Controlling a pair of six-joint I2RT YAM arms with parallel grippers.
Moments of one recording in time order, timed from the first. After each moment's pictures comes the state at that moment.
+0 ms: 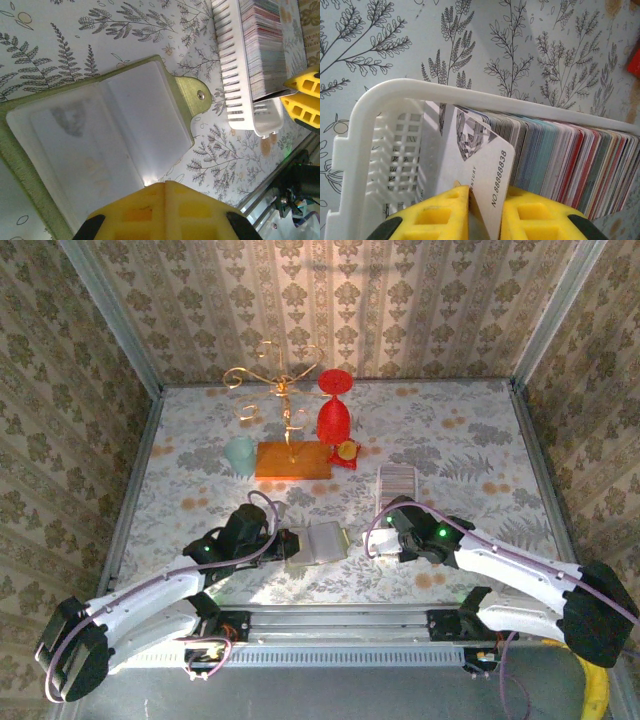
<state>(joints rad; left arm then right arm) -0.80 0.88 0.37 -0.20 0.28 -0.78 0.76 1.09 0.61 -0.57 0.23 -1.03</state>
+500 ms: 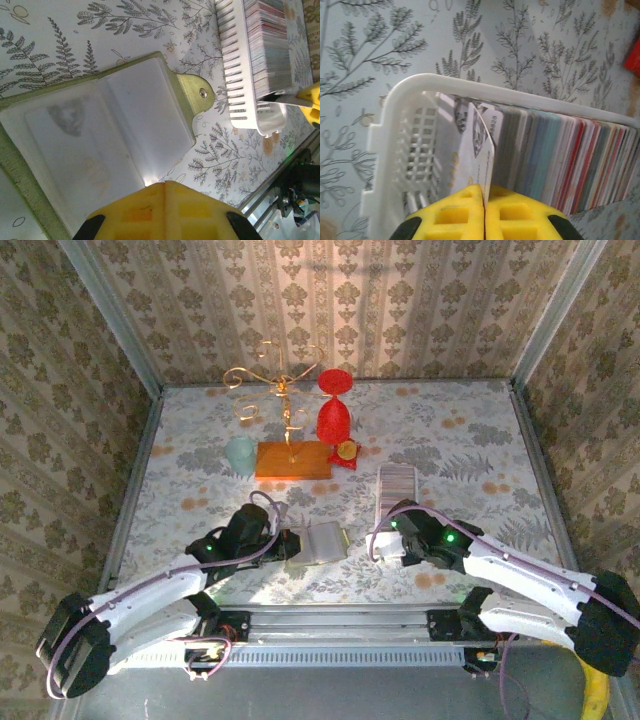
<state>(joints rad) -0.81 0.91 0.37 -0.19 0.28 -0.78 0.79 1.01 0.60 -0.65 0.23 -0.97</state>
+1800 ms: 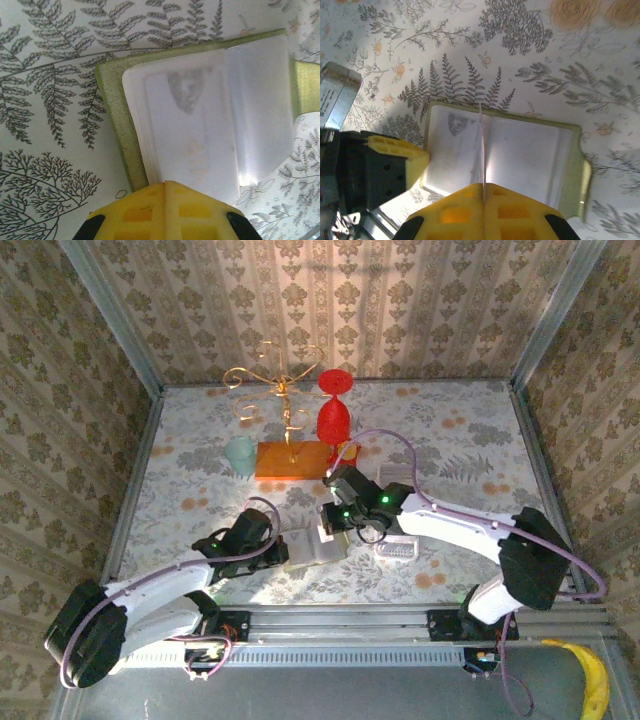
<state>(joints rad) -0.76 1.01 0.33 -0.28 0.19 -0.81 0.88 1.54 1.05 -0.44 -0.09 0.65</state>
